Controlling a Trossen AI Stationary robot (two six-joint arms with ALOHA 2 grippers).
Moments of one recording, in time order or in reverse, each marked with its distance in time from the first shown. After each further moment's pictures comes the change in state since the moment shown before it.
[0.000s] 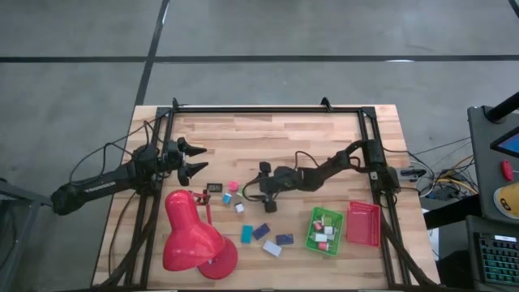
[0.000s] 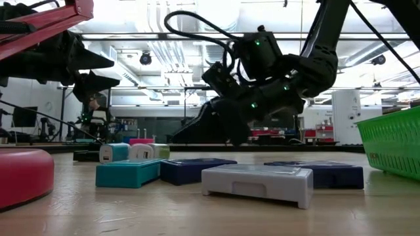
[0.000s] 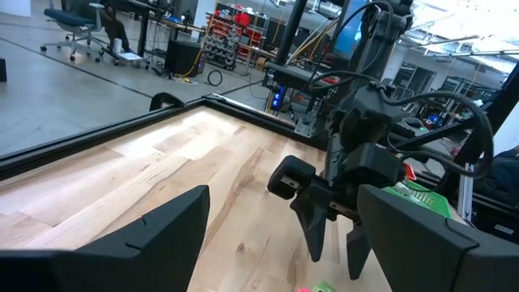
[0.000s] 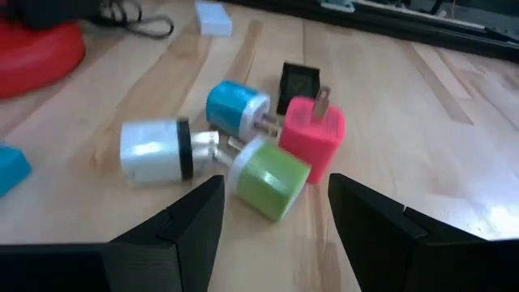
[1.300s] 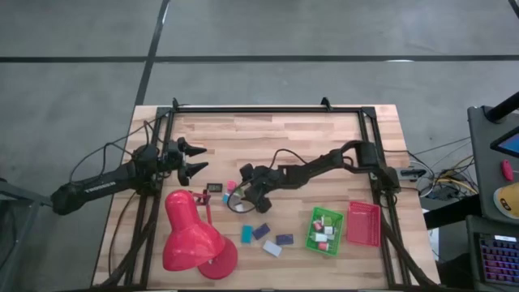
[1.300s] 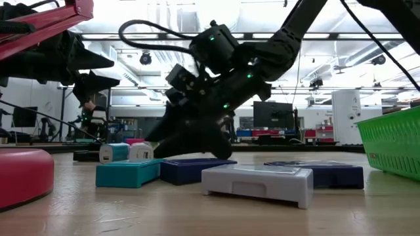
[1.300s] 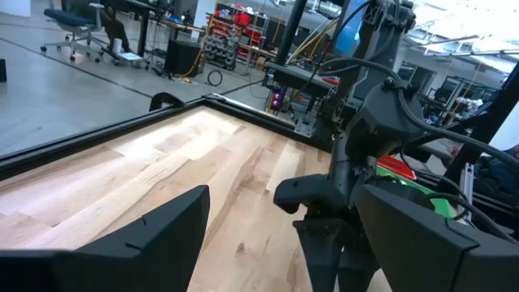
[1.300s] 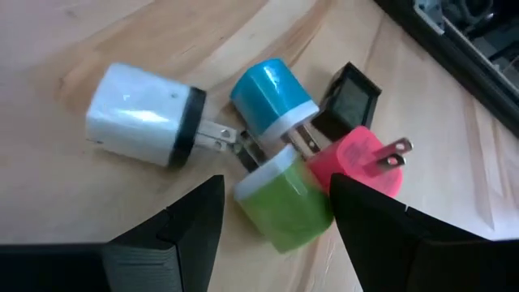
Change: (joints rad) left arm 0.000 0.000 0.000 0.000 0.000 0.000; right arm -0.001 0.081 0.325 -0.483 -0.051 -0.483
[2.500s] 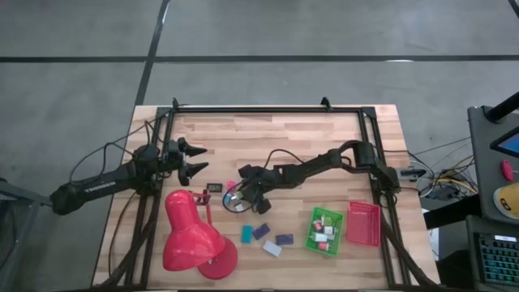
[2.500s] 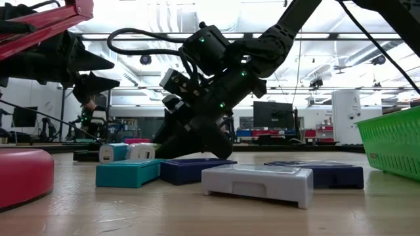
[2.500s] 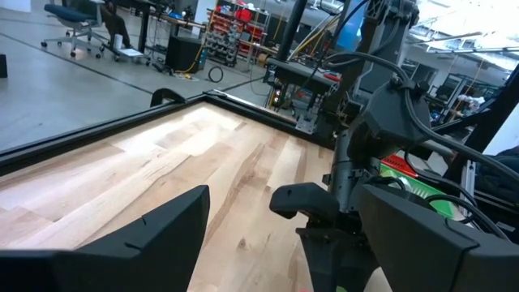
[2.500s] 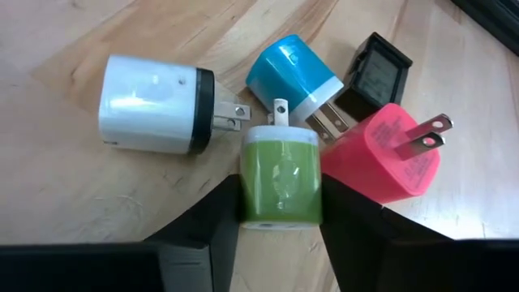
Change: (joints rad) left arm 0.000 0.010 0.000 -0.003 0.000 0.000; right arm -0.007 0.020 0.069 -0.144 -0.003 0.064
